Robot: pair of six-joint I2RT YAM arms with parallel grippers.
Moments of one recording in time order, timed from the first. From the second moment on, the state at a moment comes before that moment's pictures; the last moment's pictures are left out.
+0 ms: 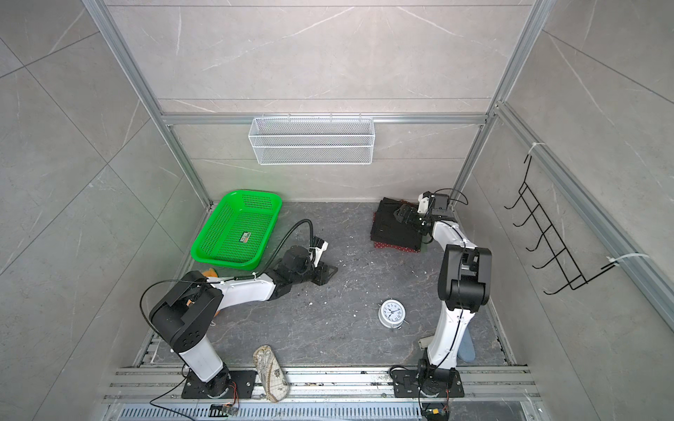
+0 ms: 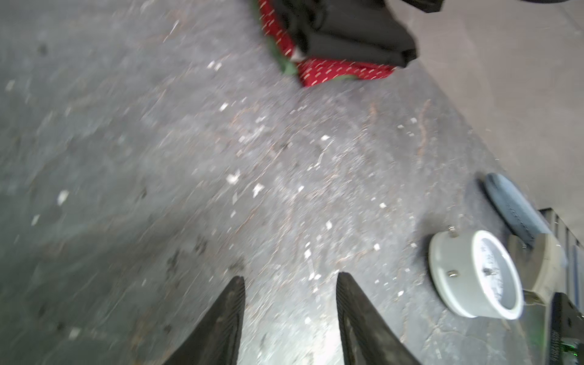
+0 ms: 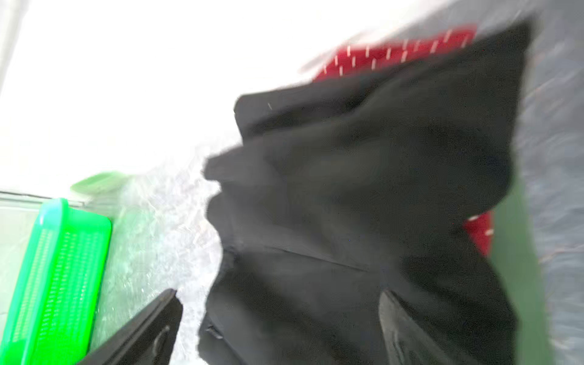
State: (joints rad) left arm -0.73 1.73 0.92 0.27 0.25 -0.29; right arm -0.15 1.98 1.51 -0.25 -0.44 0.35
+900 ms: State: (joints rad) left arm -0.84 2.42 1.80 0.41 0.32 -0.16; right arm -0.17 2.21 1.79 -0.27 -0.41 0.35
